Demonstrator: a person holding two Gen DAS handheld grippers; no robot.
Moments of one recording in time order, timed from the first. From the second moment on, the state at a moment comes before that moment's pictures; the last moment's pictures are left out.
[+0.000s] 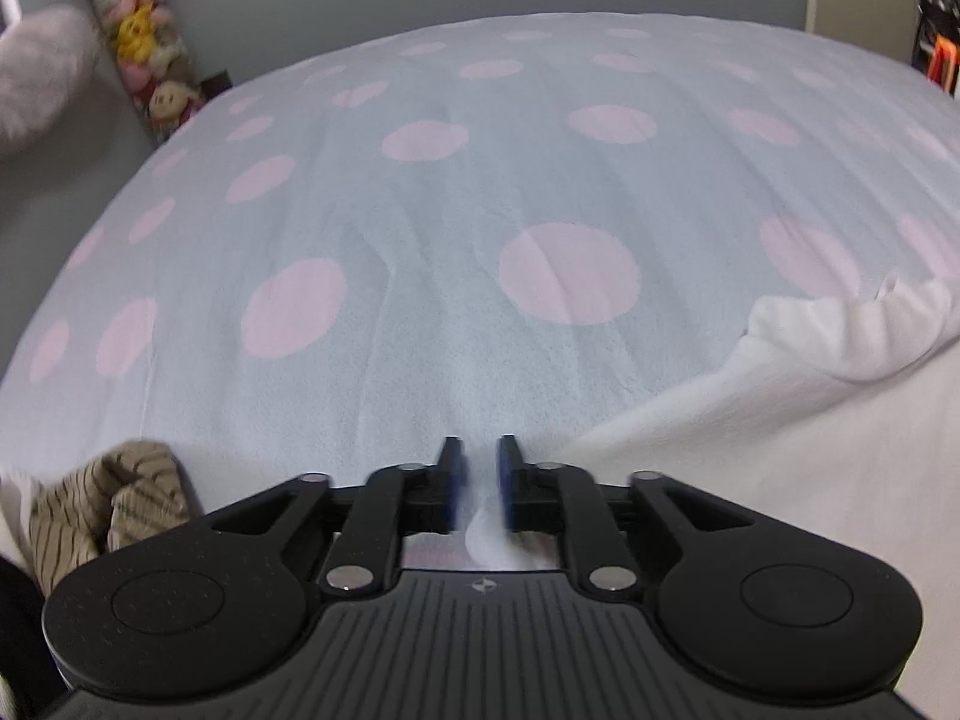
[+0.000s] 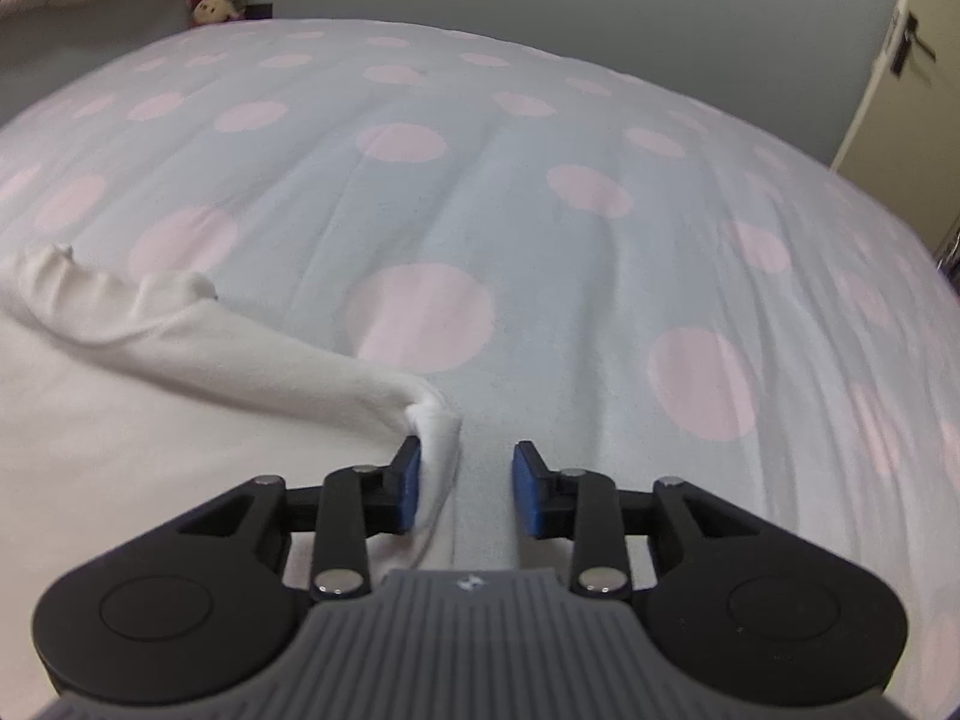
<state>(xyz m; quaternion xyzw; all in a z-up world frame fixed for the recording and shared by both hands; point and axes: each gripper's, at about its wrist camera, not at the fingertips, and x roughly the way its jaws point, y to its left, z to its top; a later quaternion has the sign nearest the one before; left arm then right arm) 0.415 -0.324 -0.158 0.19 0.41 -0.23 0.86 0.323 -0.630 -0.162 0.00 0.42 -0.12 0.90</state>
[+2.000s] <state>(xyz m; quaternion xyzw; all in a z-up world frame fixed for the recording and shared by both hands) 0.164 -0.183 -0.135 0.05 0.41 -0.25 0.87 -0.023 -0.479 -0.133 0.10 0.50 -0.15 0.85</state>
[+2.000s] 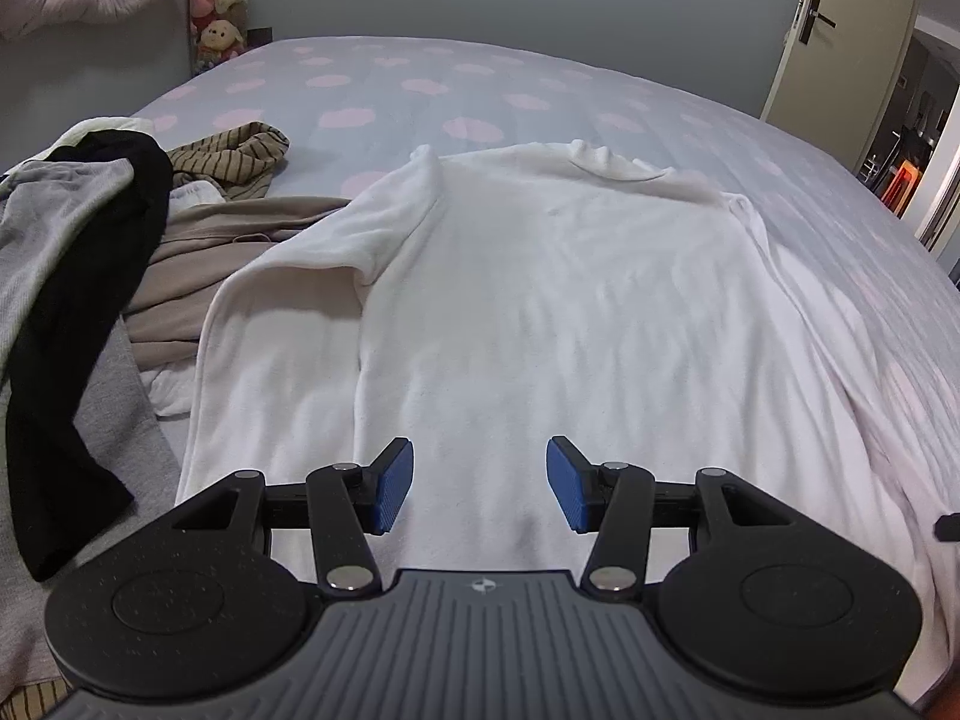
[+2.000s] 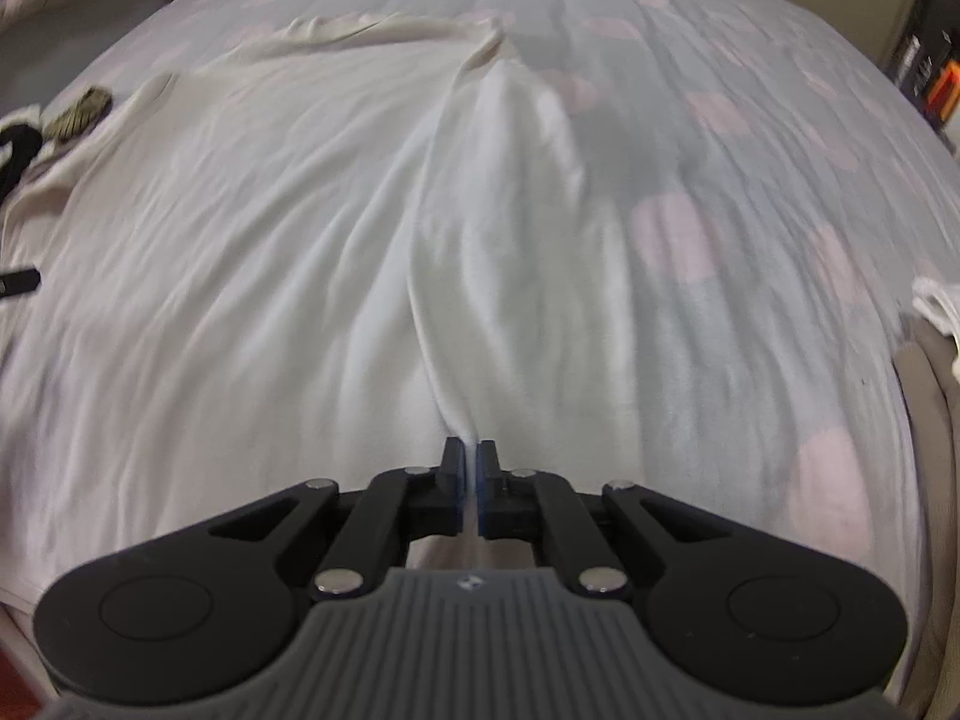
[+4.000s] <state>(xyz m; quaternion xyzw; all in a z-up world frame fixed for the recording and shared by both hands) 0.179 -0.182 -0.146 0.02 0.44 -0.26 0.86 0.006 -0.652 -0.147 0.07 0.50 -0.24 0.83</state>
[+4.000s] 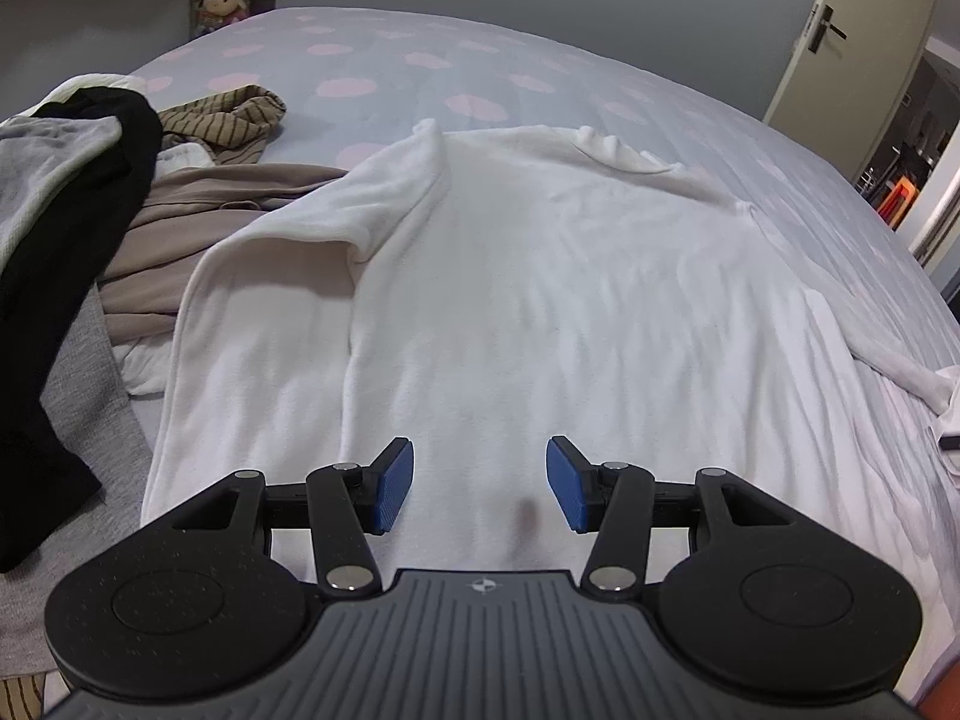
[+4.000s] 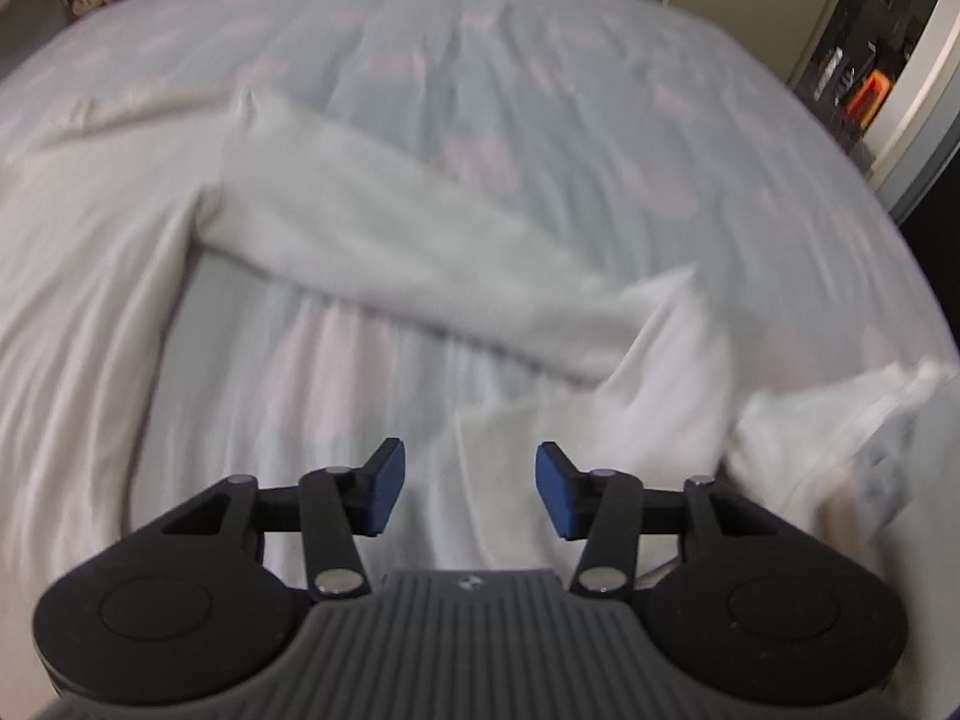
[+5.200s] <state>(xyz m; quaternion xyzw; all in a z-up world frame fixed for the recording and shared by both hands) 0.179 -0.184 -0.149 0.02 0.45 -0.26 0.85 -0.091 -0.792 -0.012 0.09 0.40 -0.46 0.79</state>
